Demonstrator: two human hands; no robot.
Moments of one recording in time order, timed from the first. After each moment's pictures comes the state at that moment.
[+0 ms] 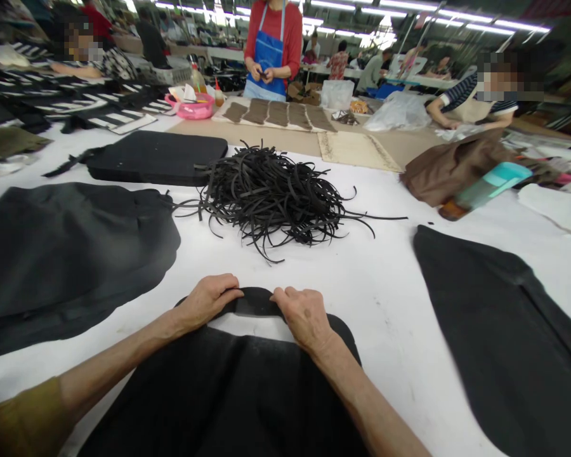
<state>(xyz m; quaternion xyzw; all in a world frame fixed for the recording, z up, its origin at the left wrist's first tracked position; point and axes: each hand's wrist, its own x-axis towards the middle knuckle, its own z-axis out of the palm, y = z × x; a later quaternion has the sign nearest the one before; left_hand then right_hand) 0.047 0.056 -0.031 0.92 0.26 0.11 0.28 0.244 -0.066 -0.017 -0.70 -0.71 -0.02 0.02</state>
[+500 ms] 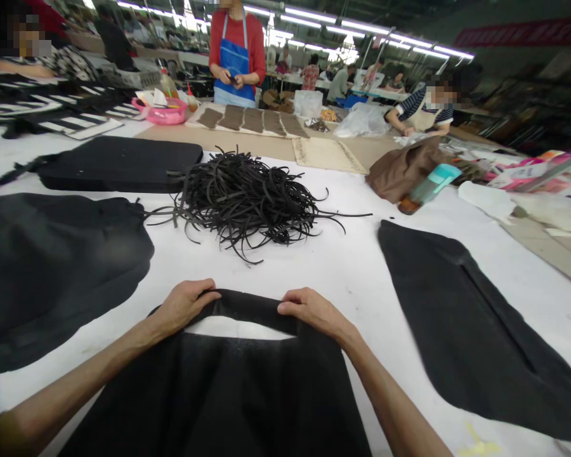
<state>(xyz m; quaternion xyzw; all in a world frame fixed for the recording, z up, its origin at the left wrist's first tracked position) 0.047 0.057 -0.030 0.91 0.32 0.07 0.26 0.301 -0.091 0.006 -0.70 -0.52 0.47 0.17</state>
